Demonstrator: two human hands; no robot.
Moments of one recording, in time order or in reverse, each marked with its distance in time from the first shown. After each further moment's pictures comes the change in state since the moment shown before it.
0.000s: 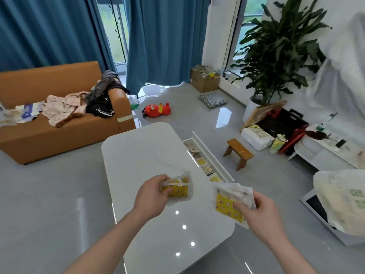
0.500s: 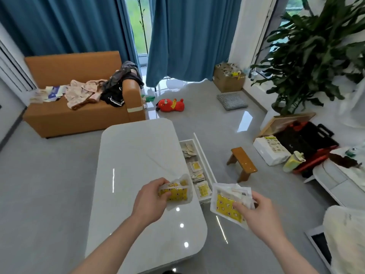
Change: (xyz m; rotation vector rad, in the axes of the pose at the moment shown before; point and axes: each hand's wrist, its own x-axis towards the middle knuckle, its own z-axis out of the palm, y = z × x) left_hand 0.051 0.159 0.161 -0.047 0.141 -0.228; right_hand 0.194 0.097 -0.172 -0.050 -0.221 -0.029
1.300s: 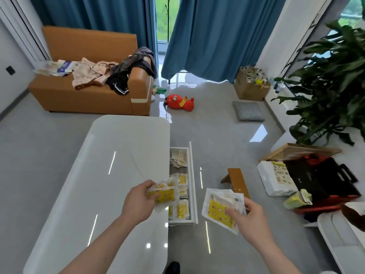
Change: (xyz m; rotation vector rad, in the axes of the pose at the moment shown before) left_hand 0.170 0.089 0.123 -0.056 0.127 -0.261; right_hand 0.271 0.023 -0.099 -0.015 -0.225 -0.029
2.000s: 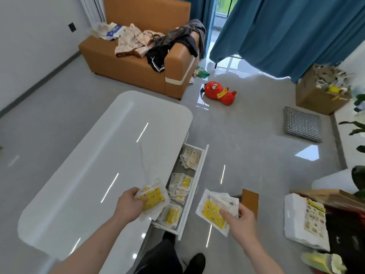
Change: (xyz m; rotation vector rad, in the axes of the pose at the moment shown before) left_hand 0.114 0.029 0.114 -0.233 0.140 -0.636; right_hand 0.263 0.027 -0.034 -0.062 -0.270 0.175
